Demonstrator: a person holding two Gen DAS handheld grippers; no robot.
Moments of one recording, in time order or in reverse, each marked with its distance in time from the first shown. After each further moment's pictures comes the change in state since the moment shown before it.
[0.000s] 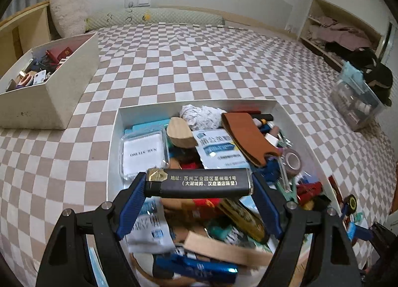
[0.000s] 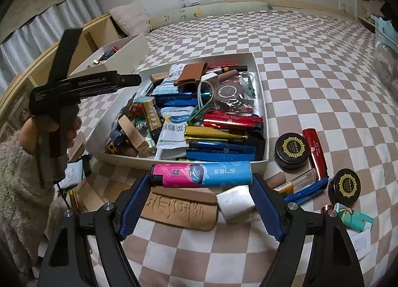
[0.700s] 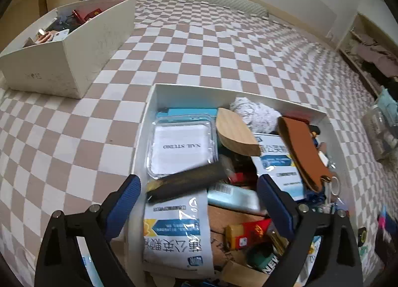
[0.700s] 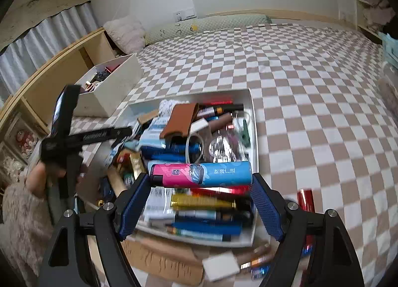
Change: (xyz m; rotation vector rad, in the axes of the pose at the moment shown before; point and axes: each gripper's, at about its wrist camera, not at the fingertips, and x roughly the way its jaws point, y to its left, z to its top) left arm 0.036 0.042 0.004 -0.170 0.079 0.090; right arm 0.018 -0.014 0.077 -0.009 -0.060 -0.009
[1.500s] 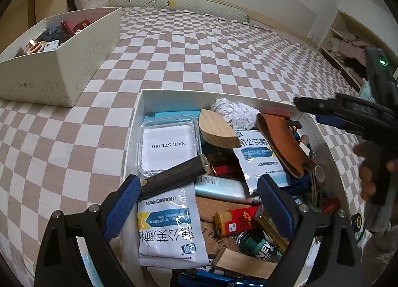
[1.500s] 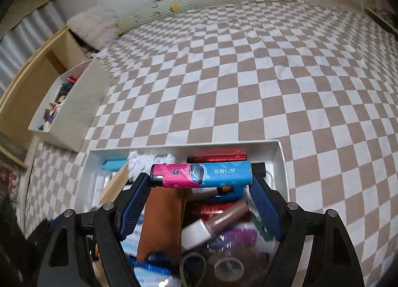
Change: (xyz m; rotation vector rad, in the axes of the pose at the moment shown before) left arm -0.014 -0.003 -0.009 0.055 -0.047 -0.076; right arm 0.135 -0.011 0.116 0.109 0.165 -0.047
